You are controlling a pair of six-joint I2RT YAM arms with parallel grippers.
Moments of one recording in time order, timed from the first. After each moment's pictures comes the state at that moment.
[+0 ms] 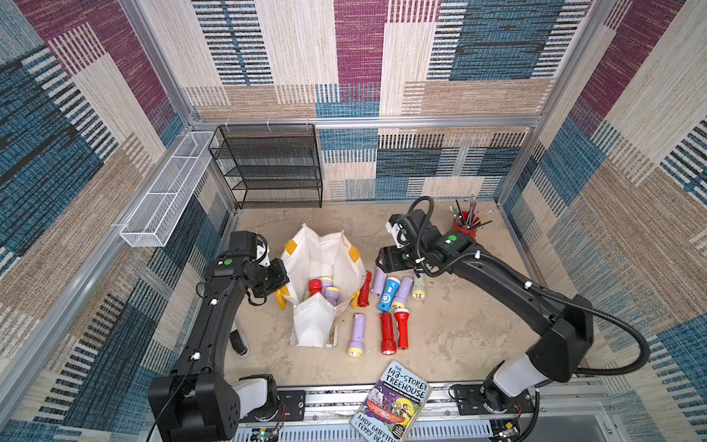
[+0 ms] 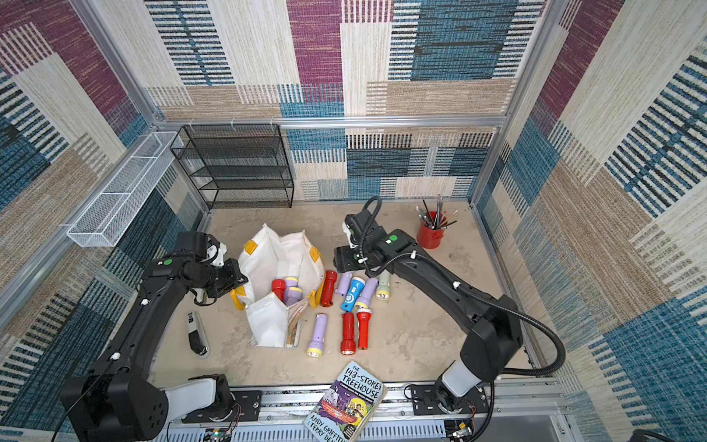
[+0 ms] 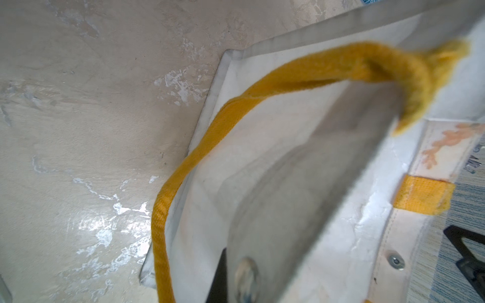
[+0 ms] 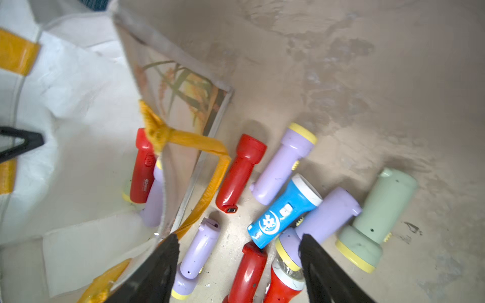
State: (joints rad) left arm 0.07 1.24 1.11 -0.99 0.38 -0.41; right arm 0.65 1.53 1.42 -0.82 -0.10 0.43
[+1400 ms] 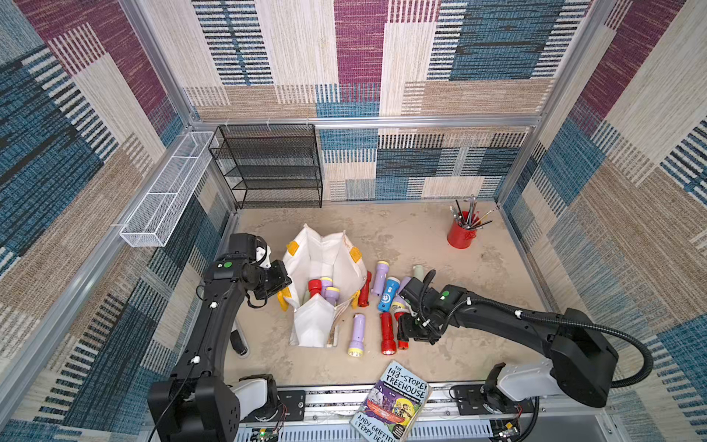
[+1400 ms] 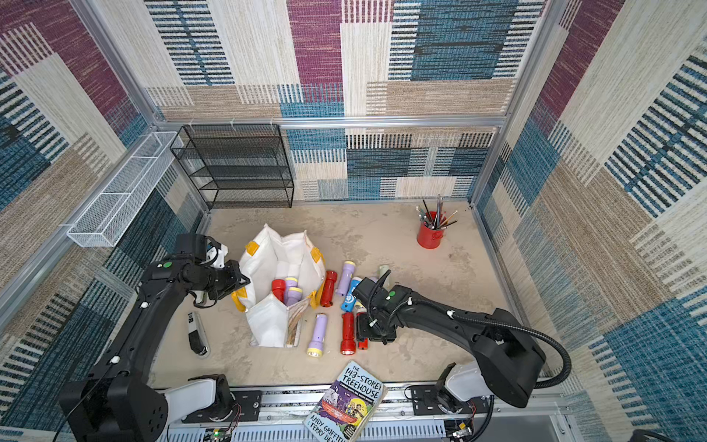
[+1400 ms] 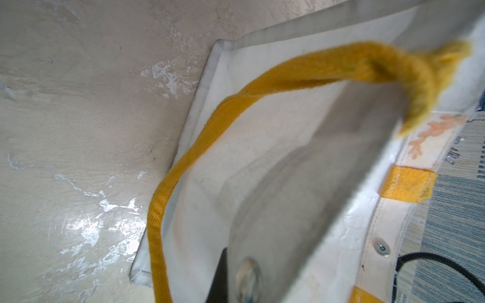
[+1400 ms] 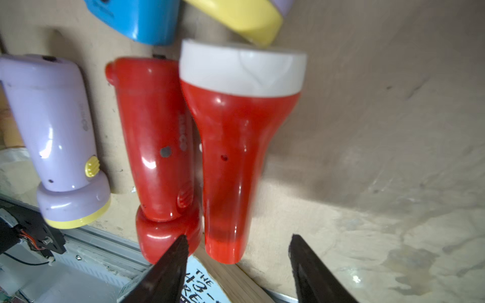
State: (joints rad) left arm 0.07 1.21 1.08 -0.99 0.42 -0.42; right arm 0.84 1.41 0.83 -0.79 -0.20 0.80
